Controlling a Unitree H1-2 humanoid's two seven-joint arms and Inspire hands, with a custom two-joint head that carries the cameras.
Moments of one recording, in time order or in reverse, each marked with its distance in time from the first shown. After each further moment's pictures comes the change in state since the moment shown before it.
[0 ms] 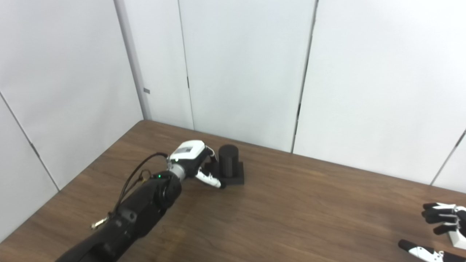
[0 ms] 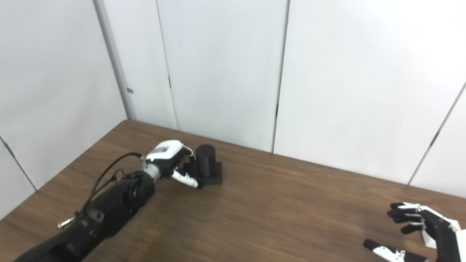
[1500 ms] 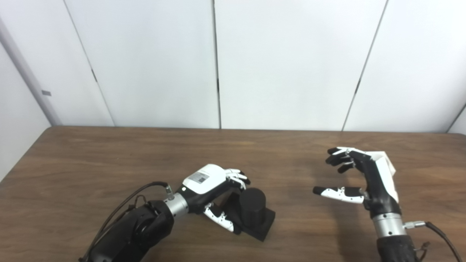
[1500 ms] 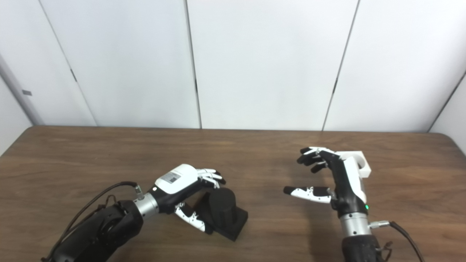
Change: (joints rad) left arm 0.018 -0.160 -0.208 -0.151 0.069 -0.448 -0.092; right arm -0.039 0.018 0.033 0.123 -0.061 -0.039 -0.037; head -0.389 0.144
